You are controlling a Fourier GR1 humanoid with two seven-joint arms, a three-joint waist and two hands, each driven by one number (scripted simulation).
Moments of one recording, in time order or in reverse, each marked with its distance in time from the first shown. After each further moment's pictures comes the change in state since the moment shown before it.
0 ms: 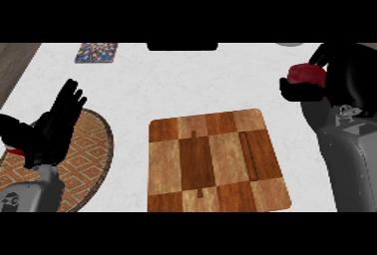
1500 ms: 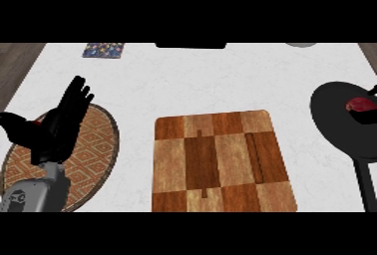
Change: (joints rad) left arm -0.022 -0.033 -0.007 -0.013 -0.020 -0.027 0.005; right arm -0.067 -0.317 -0.480 1.111 -0.329 -0.551 -0.705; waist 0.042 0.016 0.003
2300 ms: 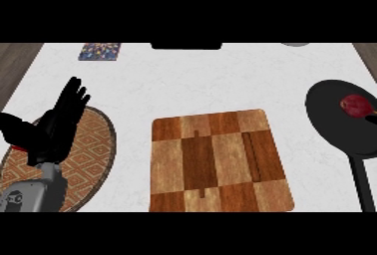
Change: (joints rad) left arm 0.007 0.003 0.020 0.006 0.000 -0.005 -0.004; right arm 0.005 -0.101 -0.296 0.192 -0.357 0.117 -0.386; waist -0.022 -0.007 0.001
